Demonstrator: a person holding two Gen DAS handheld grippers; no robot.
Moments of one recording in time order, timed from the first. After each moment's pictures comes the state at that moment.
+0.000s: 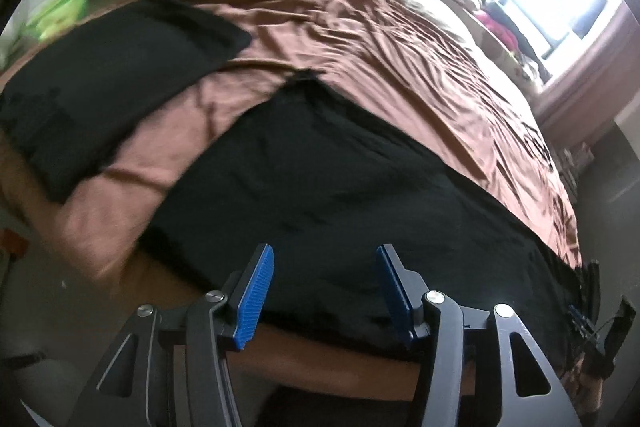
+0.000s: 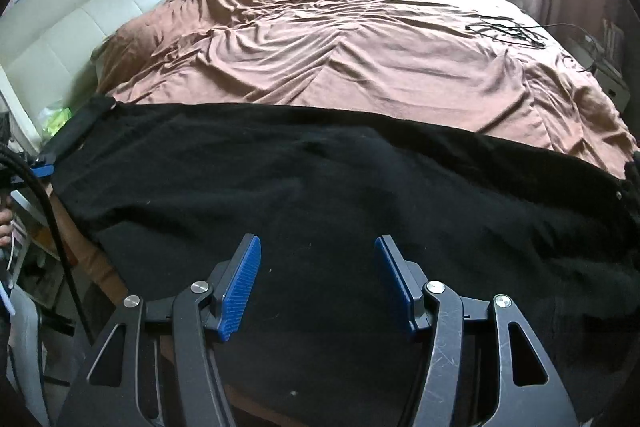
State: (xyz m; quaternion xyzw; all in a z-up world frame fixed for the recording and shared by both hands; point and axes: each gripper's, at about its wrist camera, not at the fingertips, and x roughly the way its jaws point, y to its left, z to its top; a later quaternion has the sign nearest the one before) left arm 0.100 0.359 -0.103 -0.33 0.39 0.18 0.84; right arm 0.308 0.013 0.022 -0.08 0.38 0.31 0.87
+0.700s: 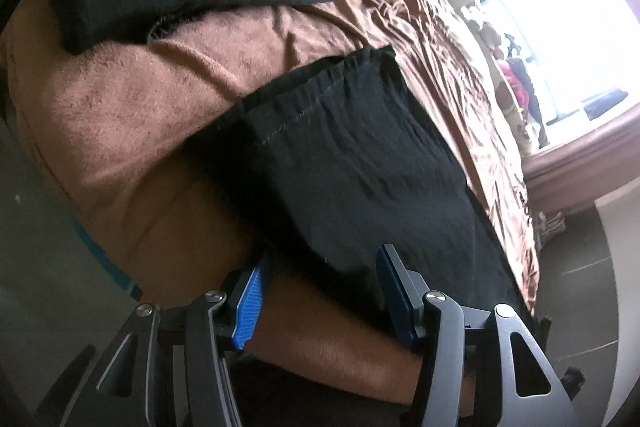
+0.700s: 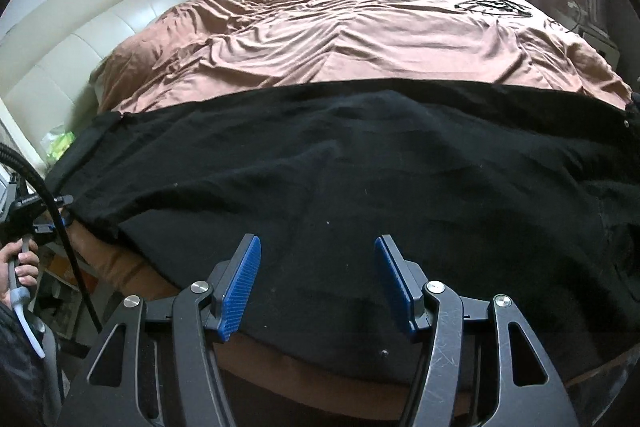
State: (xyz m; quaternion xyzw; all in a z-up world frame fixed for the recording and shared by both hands) left arm 0.064 0.390 -0.171 -0.47 0.35 0.17 0.80; right arm 0.268 0.016 -0.009 -0.02 0.38 0.29 0.88
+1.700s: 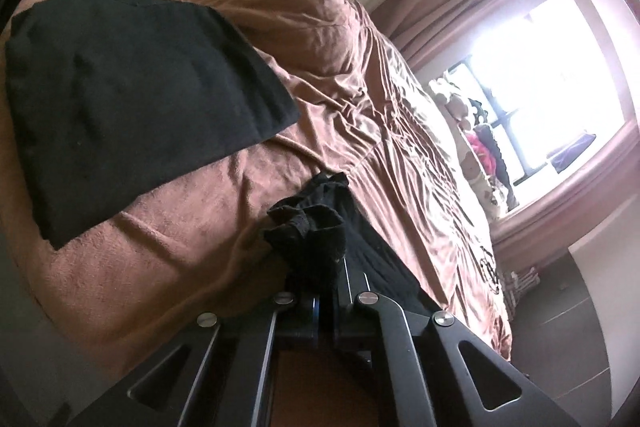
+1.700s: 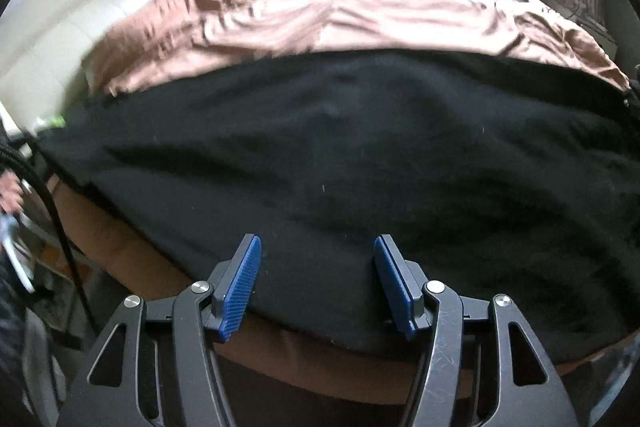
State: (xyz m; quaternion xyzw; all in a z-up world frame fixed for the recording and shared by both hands) left arm 0.066 0.439 -0.118 -0.46 0.21 0.19 0.84; right arm 0.255 0.029 -0.034 -0.04 0.41 0.27 0.87
